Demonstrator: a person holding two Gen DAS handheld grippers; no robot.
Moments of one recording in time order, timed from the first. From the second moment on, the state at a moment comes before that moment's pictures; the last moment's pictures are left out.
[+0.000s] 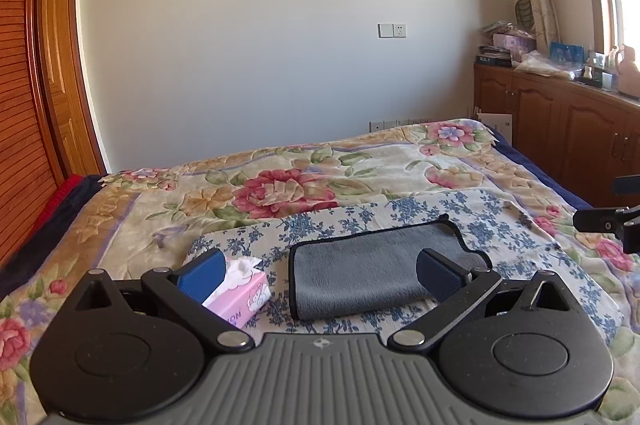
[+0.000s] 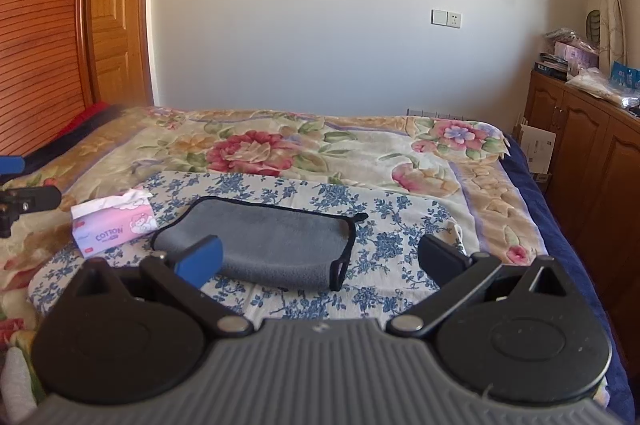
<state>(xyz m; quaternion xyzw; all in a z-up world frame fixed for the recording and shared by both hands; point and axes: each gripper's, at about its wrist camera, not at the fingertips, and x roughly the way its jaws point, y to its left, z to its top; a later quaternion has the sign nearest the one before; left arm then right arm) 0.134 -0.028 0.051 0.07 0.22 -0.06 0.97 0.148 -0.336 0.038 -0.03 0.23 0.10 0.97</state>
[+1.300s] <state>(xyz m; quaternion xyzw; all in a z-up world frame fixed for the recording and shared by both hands) 0.055 -0.008 0.008 0.06 0.26 -0.04 0.96 0.078 -0.330 0.012 -0.02 0.23 0.09 0.97</state>
